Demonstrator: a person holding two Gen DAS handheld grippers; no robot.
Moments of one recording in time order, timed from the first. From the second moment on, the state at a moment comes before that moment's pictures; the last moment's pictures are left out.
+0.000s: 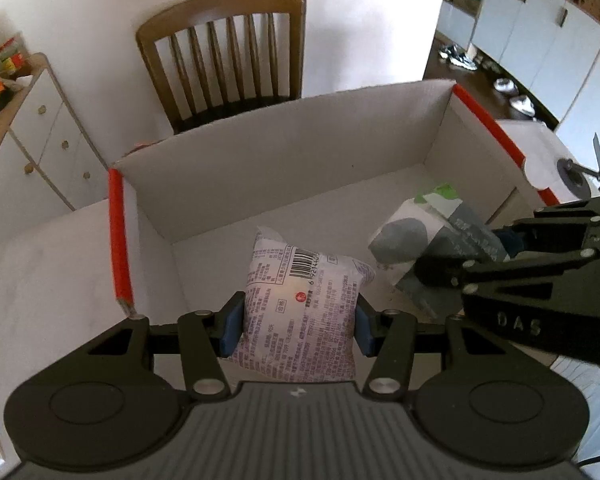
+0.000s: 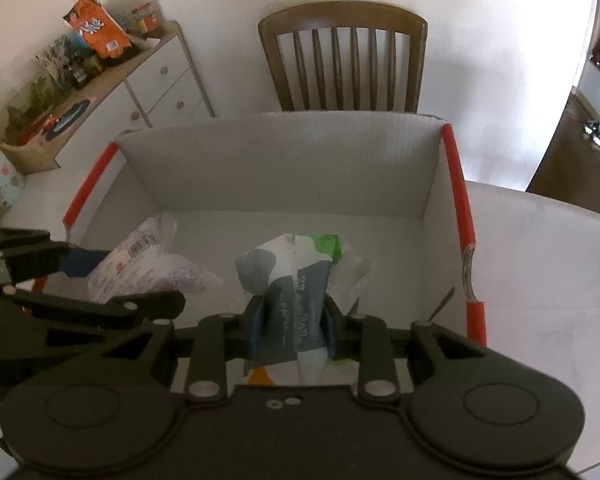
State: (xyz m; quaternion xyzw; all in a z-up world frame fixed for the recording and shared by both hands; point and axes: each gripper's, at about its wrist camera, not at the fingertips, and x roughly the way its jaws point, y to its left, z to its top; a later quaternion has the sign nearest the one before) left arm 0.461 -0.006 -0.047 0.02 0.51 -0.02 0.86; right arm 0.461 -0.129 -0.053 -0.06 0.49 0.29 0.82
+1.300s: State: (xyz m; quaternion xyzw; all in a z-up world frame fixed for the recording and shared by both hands) left arm 0.446 -0.008 -0.014 -0.01 0.52 -0.03 0.86; right arm 0.447 -0.139 -0.038 -0.05 0.49 0.26 0.83
